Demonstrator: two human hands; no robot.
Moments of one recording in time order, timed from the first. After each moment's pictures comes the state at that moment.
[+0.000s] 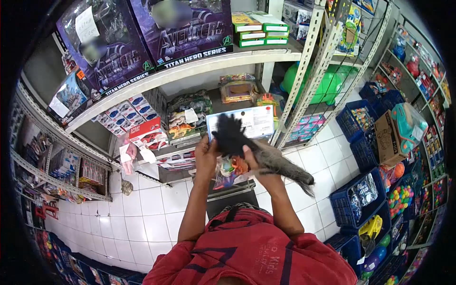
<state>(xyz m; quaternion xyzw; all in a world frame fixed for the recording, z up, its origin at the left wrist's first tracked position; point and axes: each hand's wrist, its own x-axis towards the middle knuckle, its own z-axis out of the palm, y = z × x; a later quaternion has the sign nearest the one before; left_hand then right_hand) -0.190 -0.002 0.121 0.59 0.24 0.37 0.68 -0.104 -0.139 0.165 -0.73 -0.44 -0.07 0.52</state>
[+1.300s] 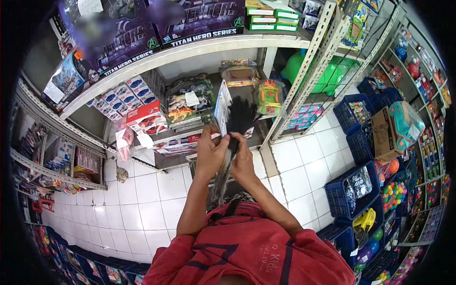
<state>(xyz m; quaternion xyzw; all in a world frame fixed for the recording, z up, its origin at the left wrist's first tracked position) -0.221 -0.021 0.148 0.65 0.22 0.34 0.64 -0.156 -0.104 0.099 -0.68 -0.46 0.00 0.57</state>
